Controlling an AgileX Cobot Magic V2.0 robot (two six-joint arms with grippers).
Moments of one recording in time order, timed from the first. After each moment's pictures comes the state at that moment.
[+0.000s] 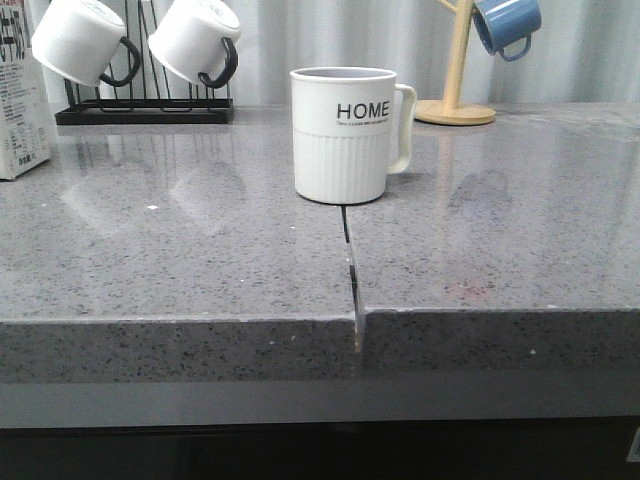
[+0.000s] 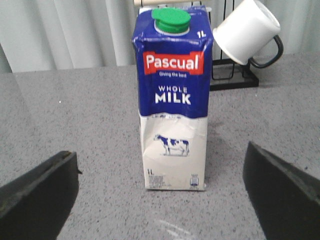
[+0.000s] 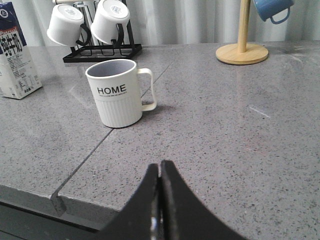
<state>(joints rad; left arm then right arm) -0.03 0.88 -0.55 0.03 -0.07 -0.01 0.40 0.06 -0.30 -0.06 0.42 0.21</state>
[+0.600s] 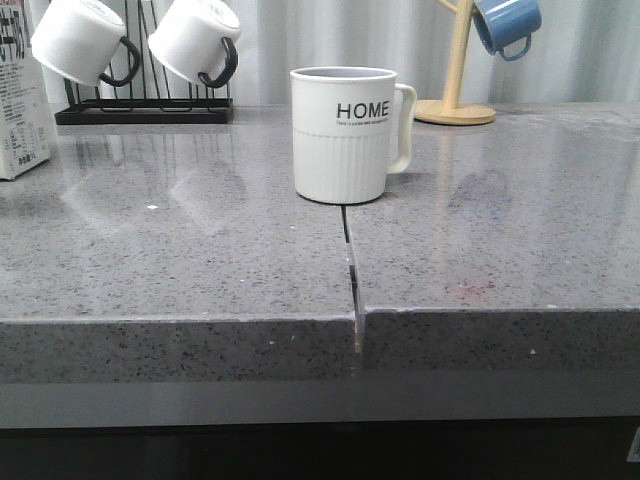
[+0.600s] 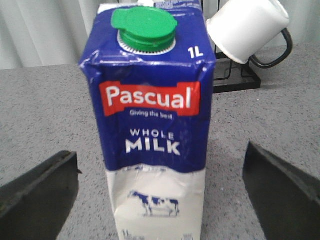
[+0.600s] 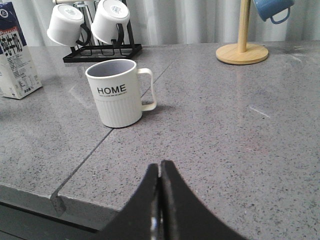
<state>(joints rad) -0.06 1.28 -0.79 0.03 -0.16 -0.01 0.40 0.06 -0.30 -0.06 0.42 0.21</state>
